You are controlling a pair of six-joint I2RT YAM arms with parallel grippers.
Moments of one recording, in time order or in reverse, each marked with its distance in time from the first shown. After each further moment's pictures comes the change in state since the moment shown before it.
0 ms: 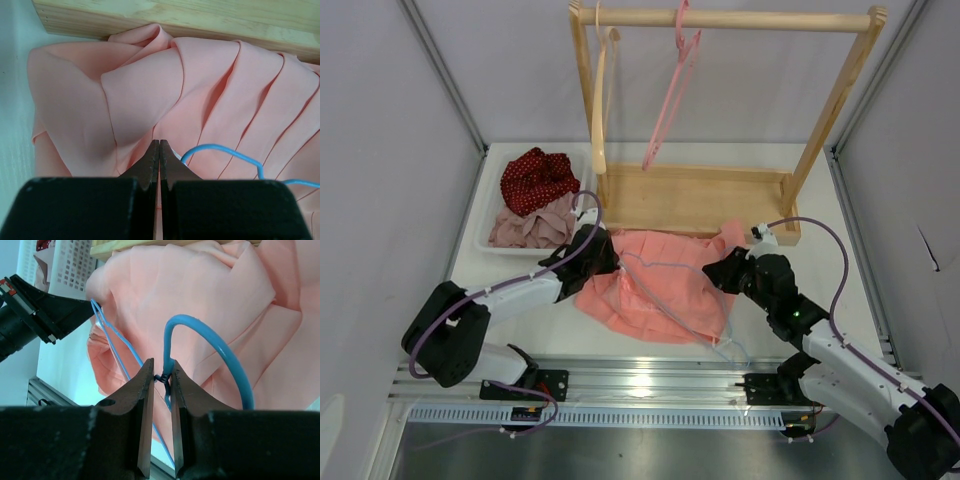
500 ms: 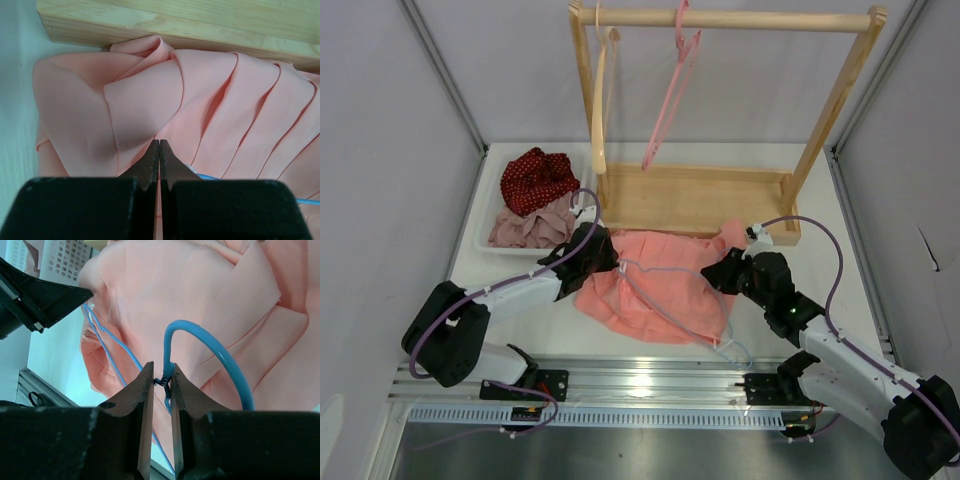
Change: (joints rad) left arm 0.011 0.005 0.013 0.005 0.001 0.000; right arm -0.014 0.051 0.001 0.017 -0.056 -0.045
